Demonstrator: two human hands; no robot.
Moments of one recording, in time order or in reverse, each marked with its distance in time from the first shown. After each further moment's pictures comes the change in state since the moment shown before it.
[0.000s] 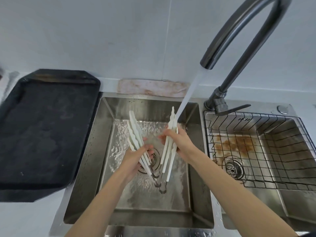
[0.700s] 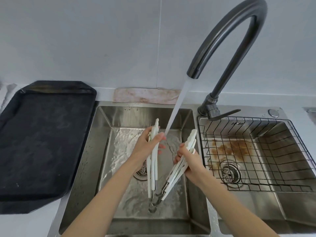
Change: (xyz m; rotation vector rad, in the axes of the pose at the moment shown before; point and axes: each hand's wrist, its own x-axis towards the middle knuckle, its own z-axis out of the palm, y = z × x) left_hand -0.001 0.034 0.052 0.287 -0.158 0.240; right_hand -0.033 0.023 -0.034 0.355 0.227 0.114
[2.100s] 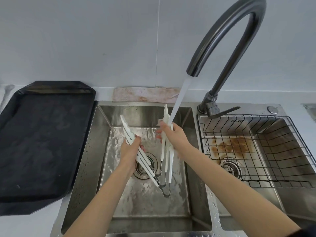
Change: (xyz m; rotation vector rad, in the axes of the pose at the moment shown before) left_hand 0.006 -0.025 -0.029 -0.234 0.364 -0.122; right_hand 0.008 -0.034 0.064 -0.514 -0.046 -0.180
